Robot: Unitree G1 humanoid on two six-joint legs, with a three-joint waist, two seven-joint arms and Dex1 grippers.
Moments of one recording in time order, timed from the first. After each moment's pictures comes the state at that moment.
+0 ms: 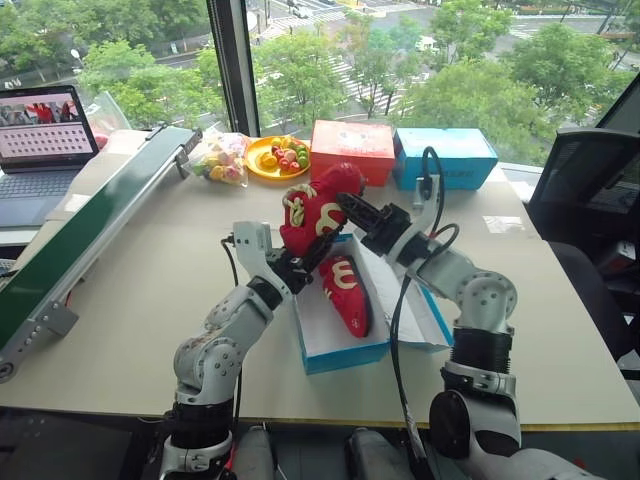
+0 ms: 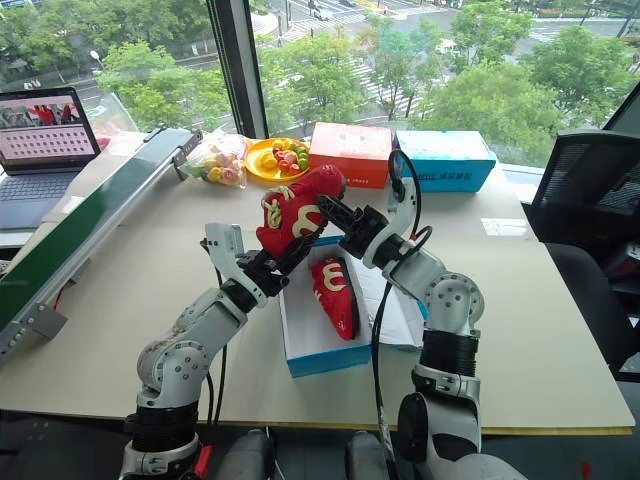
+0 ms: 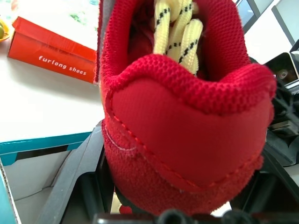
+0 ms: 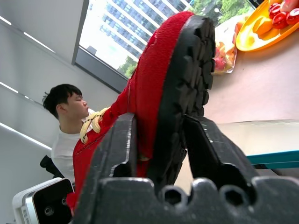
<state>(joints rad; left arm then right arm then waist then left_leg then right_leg) -0.32 0.04 0.05 -0.34 -0.67 0.66 -0.22 -0.71 -0.03 -0.36 0.02 0.97 1.00 0.21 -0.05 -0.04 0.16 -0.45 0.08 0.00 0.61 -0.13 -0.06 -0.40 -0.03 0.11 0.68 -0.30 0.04</state>
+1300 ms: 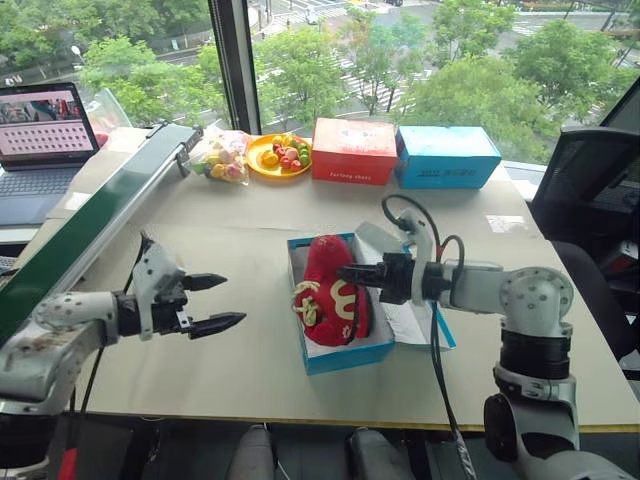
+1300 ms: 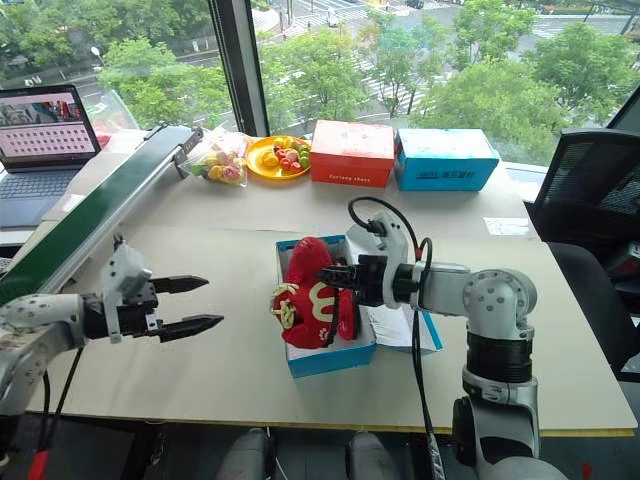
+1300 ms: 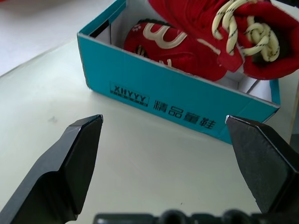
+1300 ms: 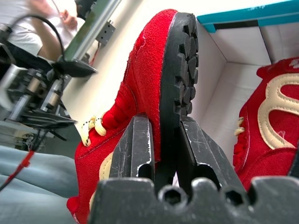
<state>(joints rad) -0.17 0.93 0.20 -0.29 -0.62 0.60 -1.06 -0.65 -0.34 -0.19 -0.16 1.04 1.46 0.23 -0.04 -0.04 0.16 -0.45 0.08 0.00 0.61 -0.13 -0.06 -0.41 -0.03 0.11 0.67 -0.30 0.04</state>
